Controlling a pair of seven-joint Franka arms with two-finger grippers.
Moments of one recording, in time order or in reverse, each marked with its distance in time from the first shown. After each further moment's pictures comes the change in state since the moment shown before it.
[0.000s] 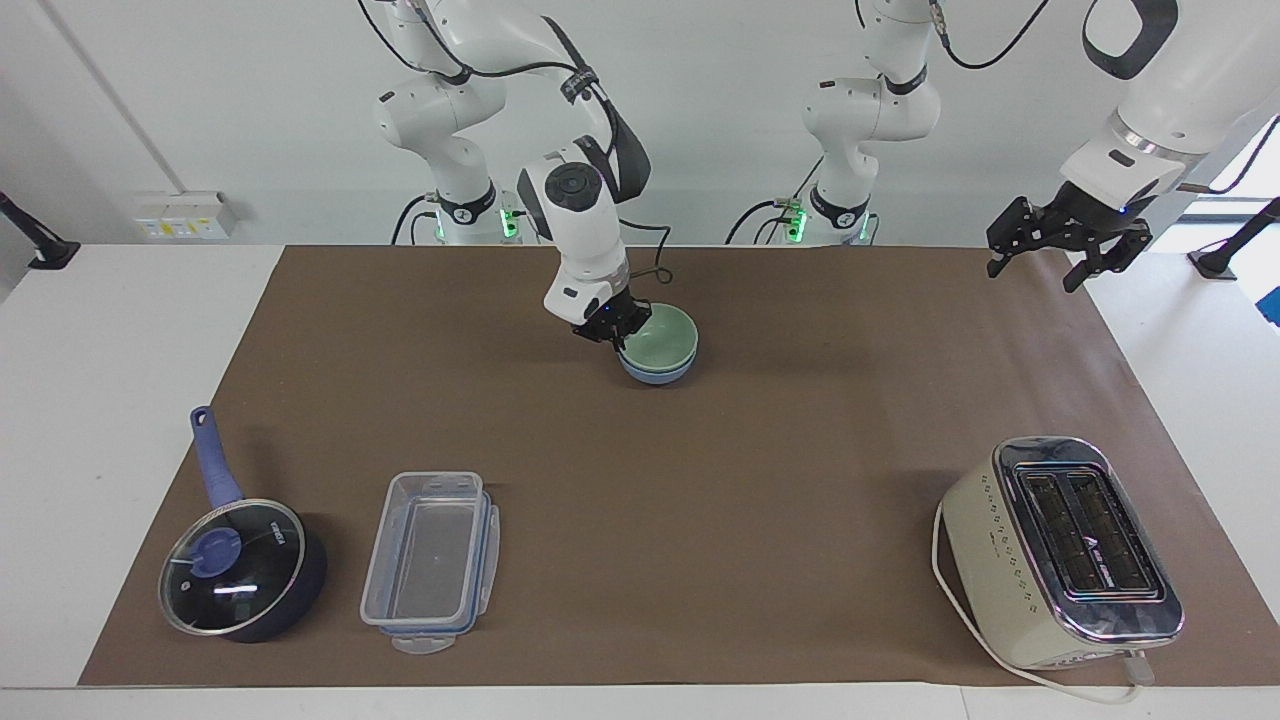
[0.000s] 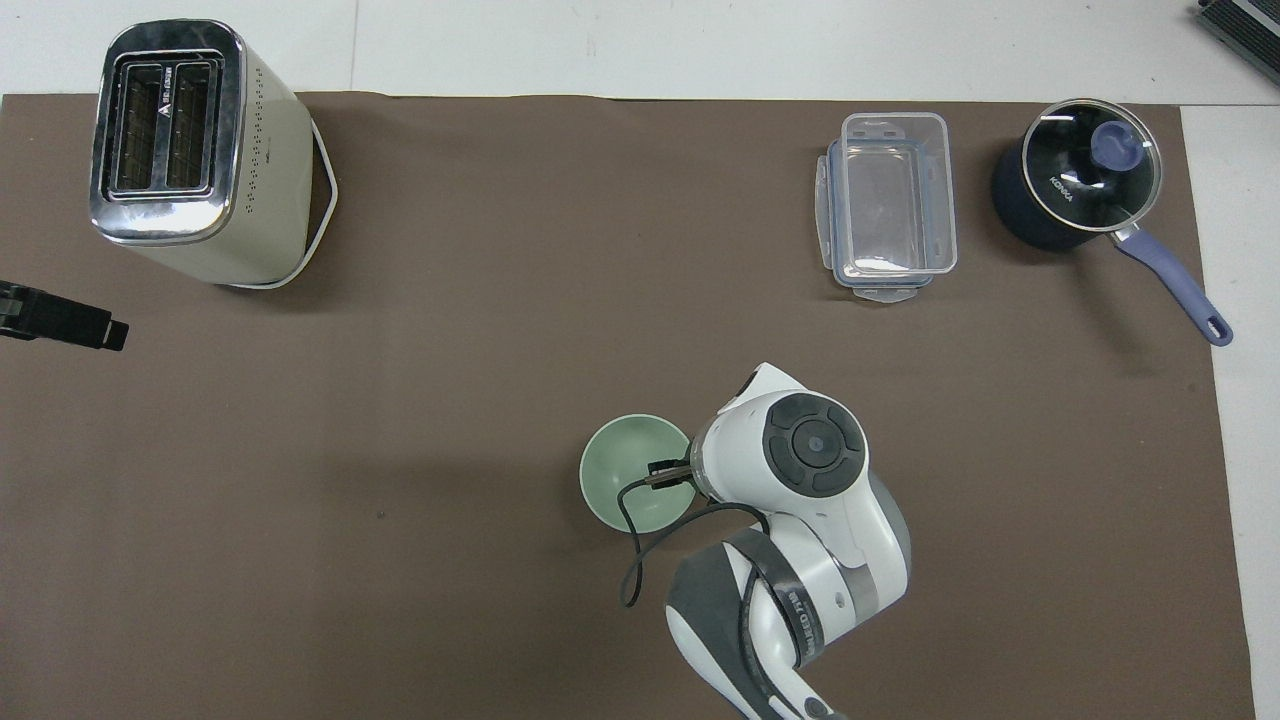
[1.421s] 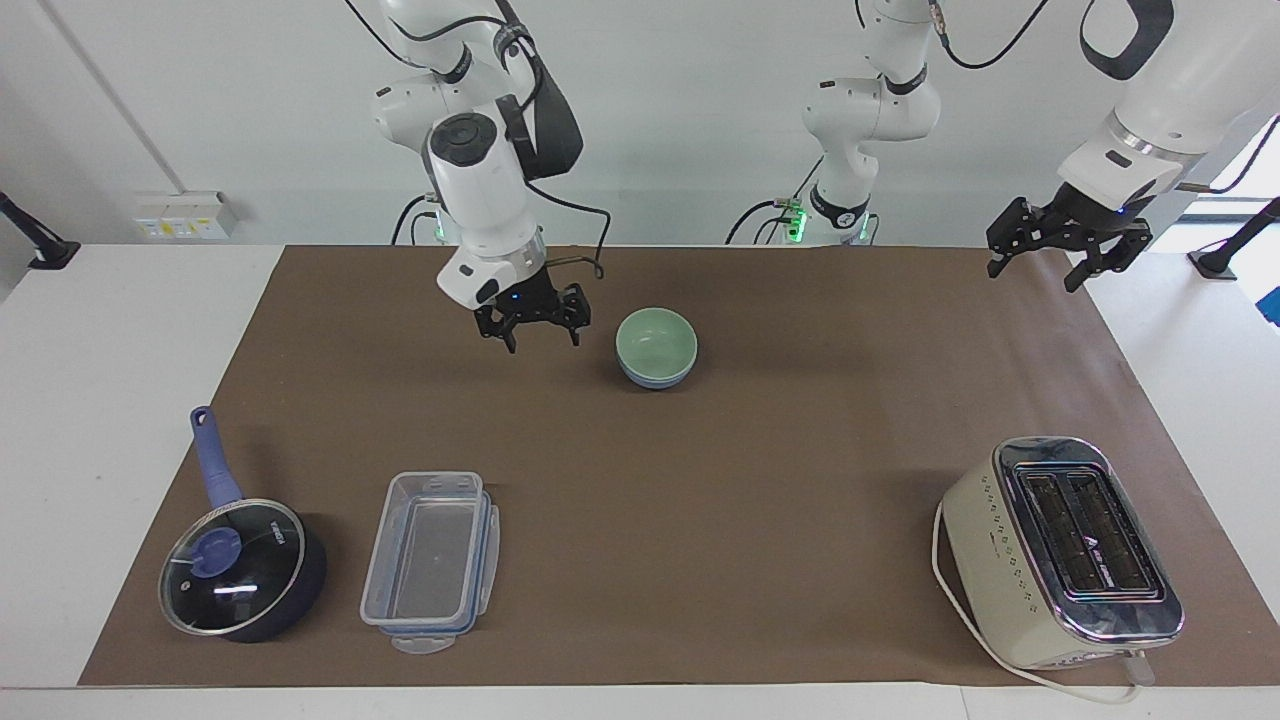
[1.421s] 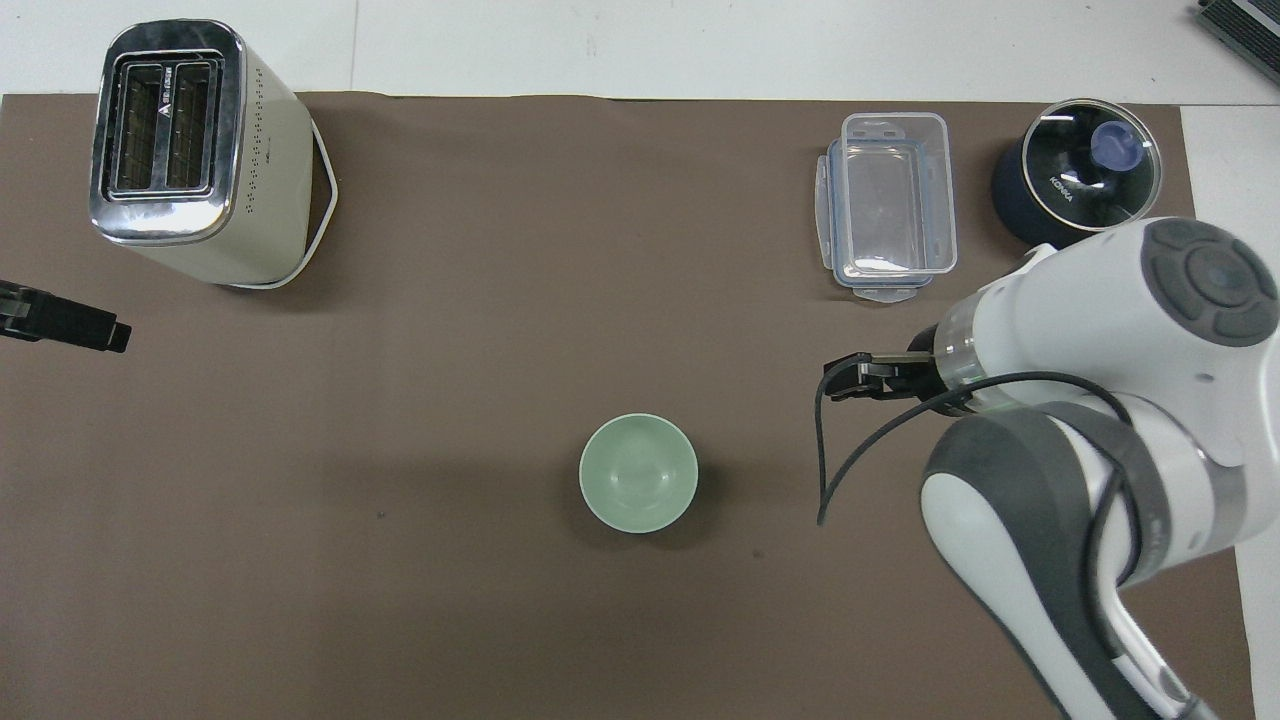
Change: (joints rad) left arm -0.002 0.000 -0.012 0.000 0.021 -0.002 0.000; right arm -0.327 -0.149 -0.027 0.237 -0.075 -0.457 -0.013
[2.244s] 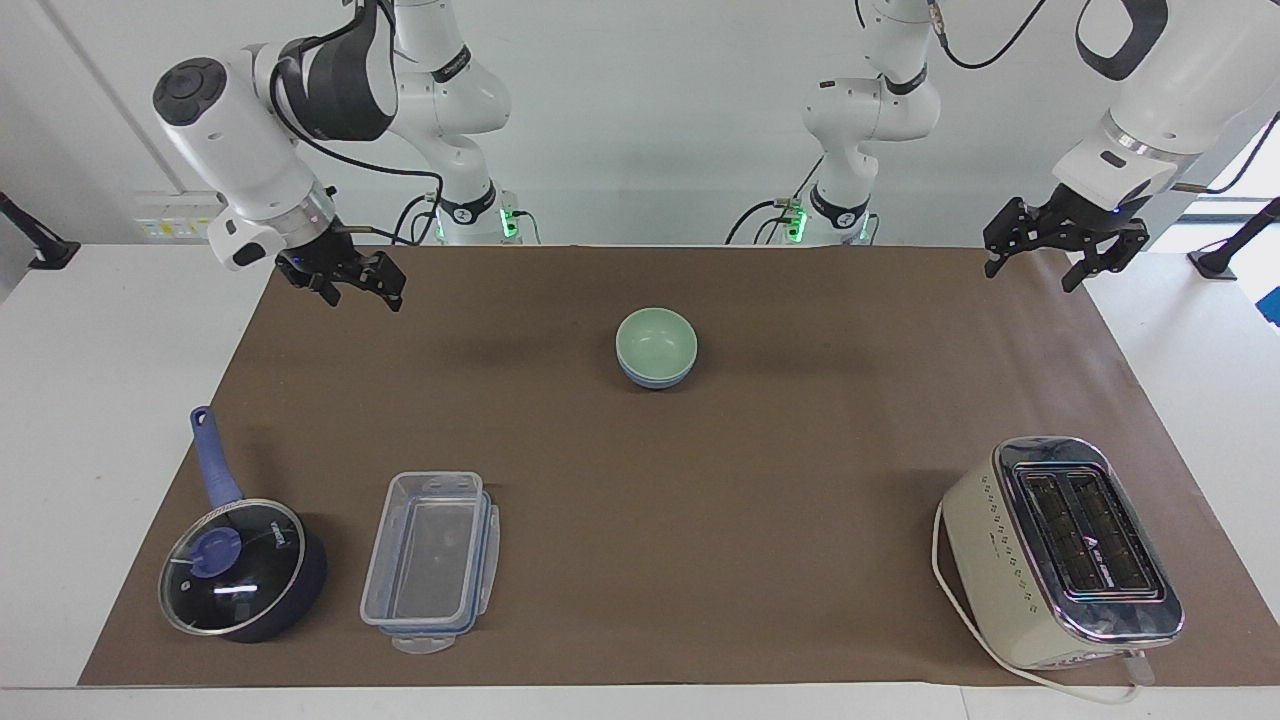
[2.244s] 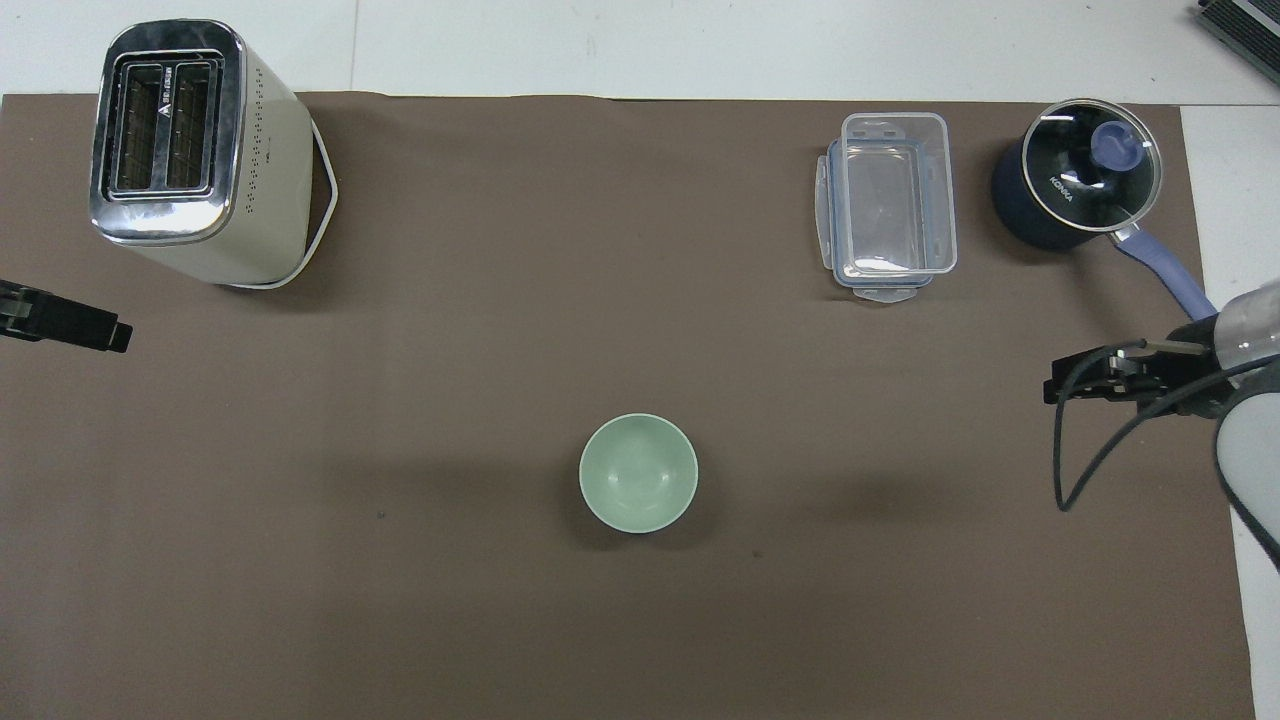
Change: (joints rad) left arm 0.000 0.000 -0.001 0.000 0.000 0.000 0.000; right arm -0.315 -0.044 -0.003 0.016 -0.064 -0.119 -0.229
